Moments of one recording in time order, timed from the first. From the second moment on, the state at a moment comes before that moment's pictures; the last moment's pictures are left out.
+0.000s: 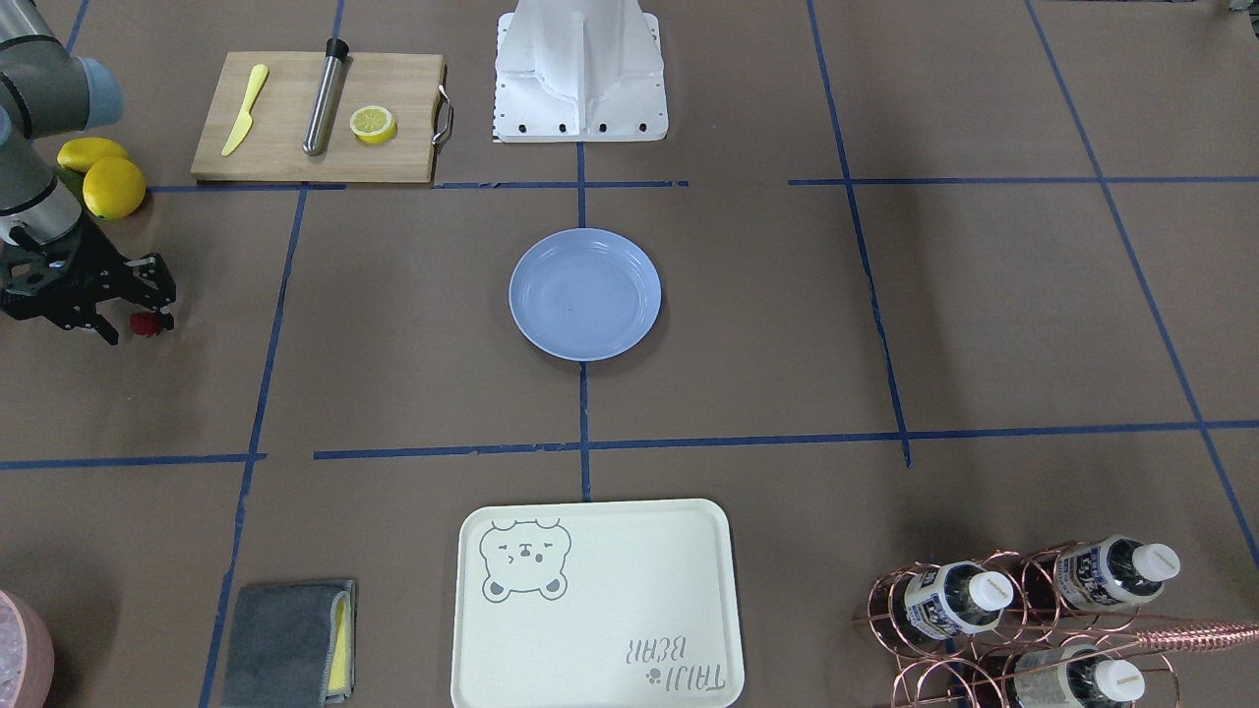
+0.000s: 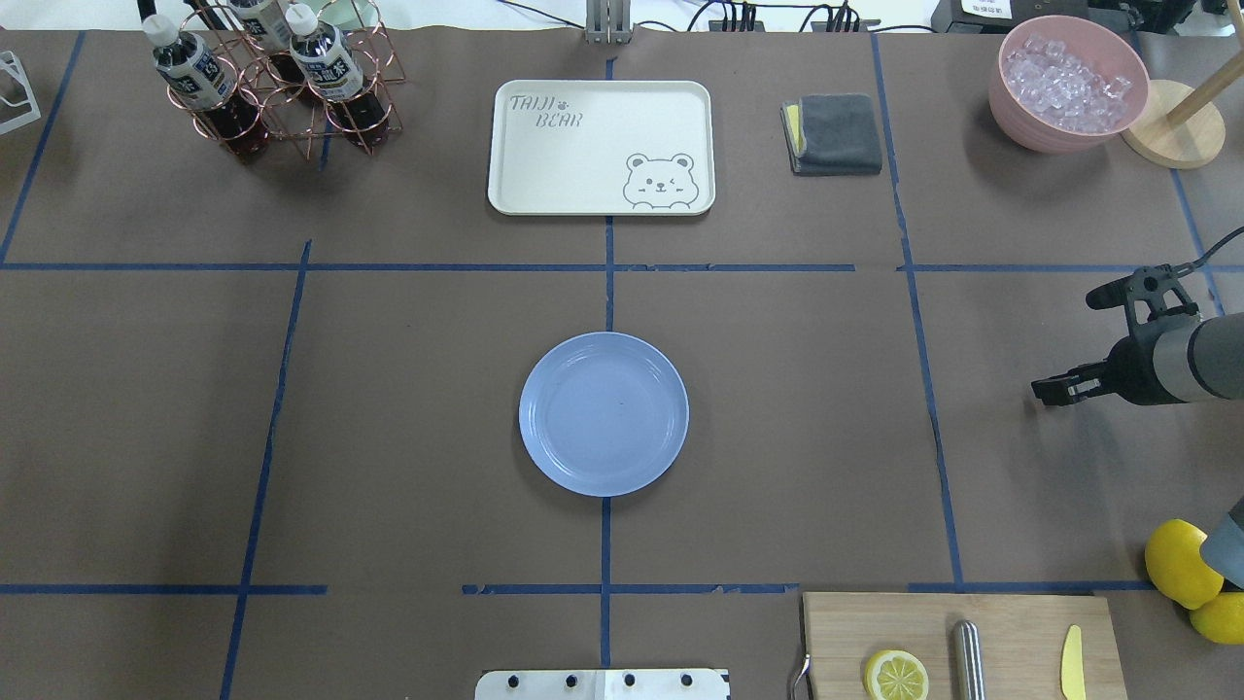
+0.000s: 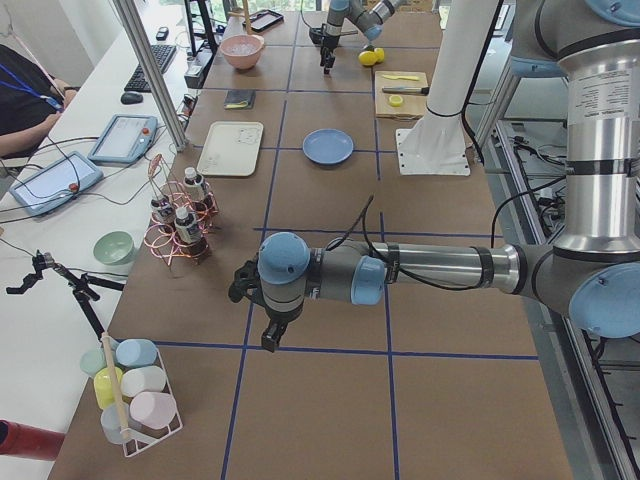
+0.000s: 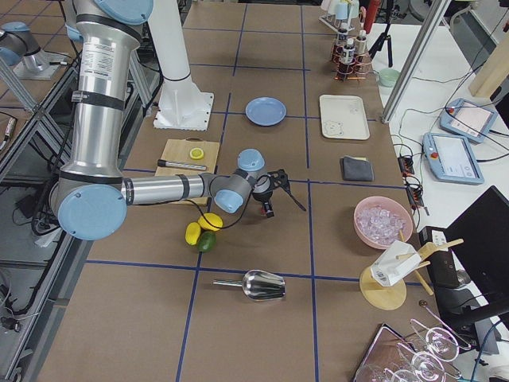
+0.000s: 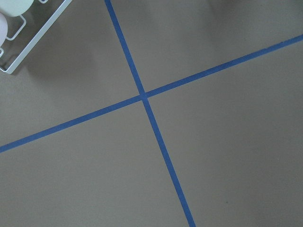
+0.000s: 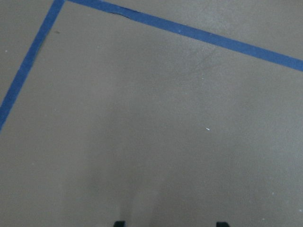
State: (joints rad) left arm -1.60 -1.48 -1.69 -1.67 -2.41 0.30; right arm 0.80 -1.73 1.70 -0.76 1.93 0.70
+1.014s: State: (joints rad) left arm -1.60 -1.48 -1.69 -1.67 -2.41 0.30; right arm 0.75 -1.63 1.84 -0.90 1.97 0.77
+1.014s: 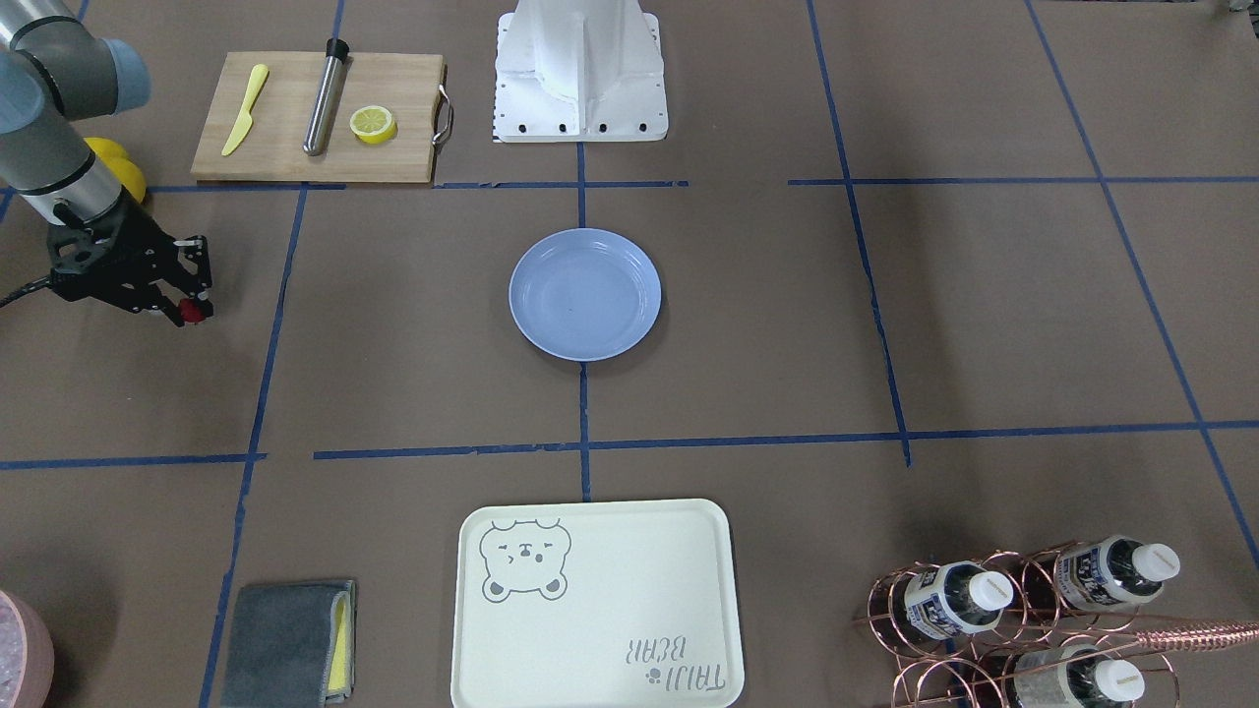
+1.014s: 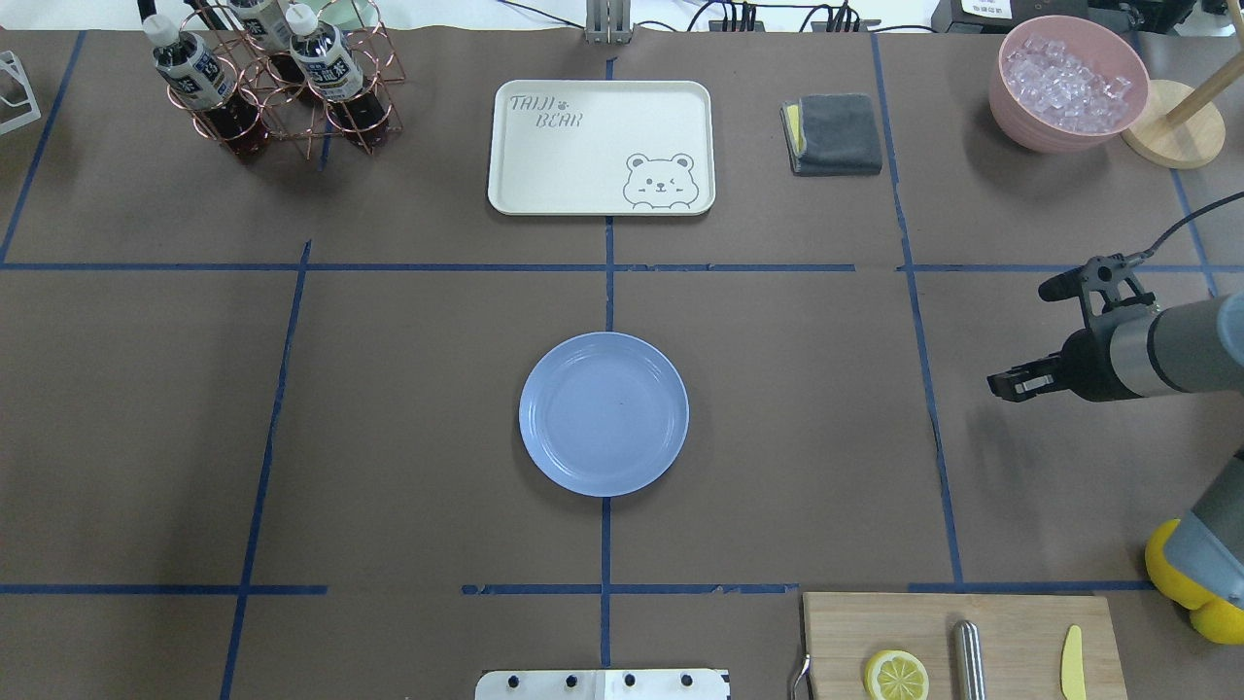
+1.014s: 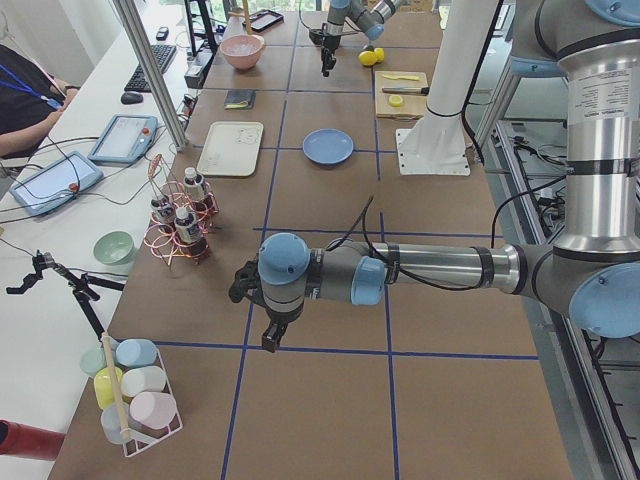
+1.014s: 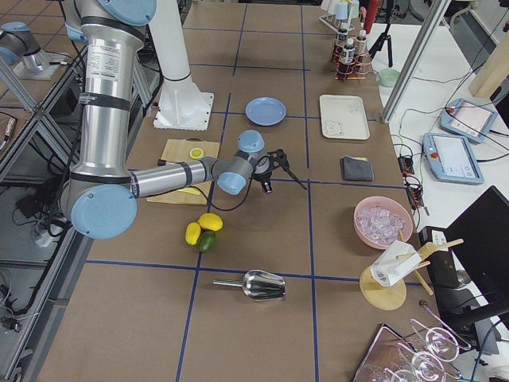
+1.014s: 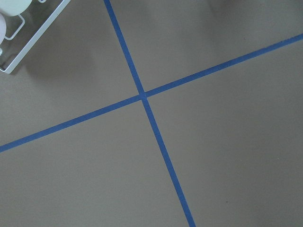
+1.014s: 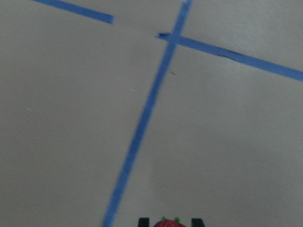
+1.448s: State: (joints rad) left arm -1.60 -1.48 -1.69 -1.67 -2.41 0.30; right arm 0.60 -1.23 1.88 -1.31 1.86 1.03
